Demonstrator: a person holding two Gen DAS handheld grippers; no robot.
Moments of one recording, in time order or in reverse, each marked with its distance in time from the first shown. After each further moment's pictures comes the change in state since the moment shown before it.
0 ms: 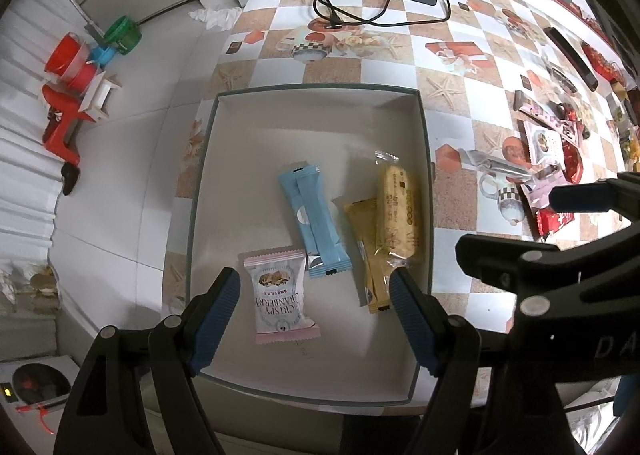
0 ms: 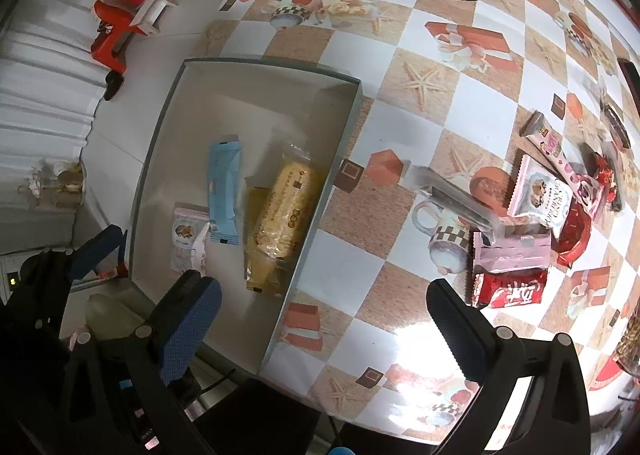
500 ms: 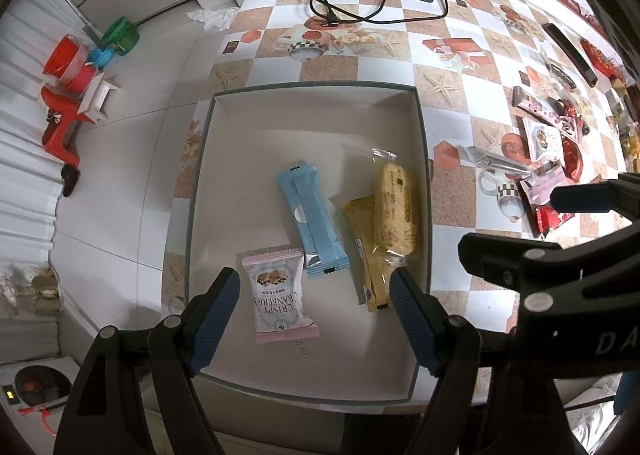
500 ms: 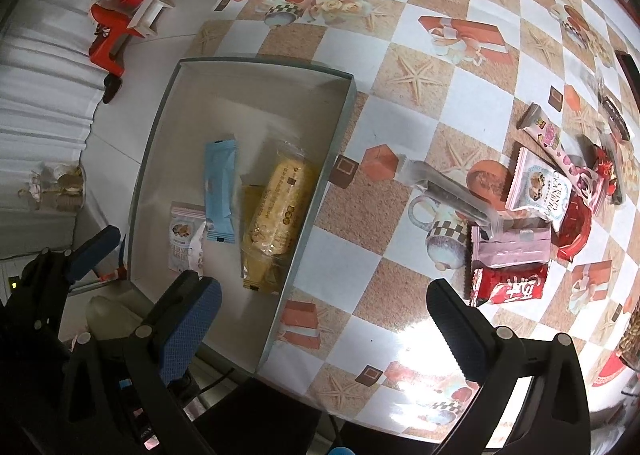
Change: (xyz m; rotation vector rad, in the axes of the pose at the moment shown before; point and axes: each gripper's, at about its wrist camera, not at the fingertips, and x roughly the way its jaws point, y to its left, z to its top) left arm 0.000 -0.004 0.000 0.011 0.001 -0.001; right arm 0.000 -0.004 -0.002 0.007 0.002 0.002
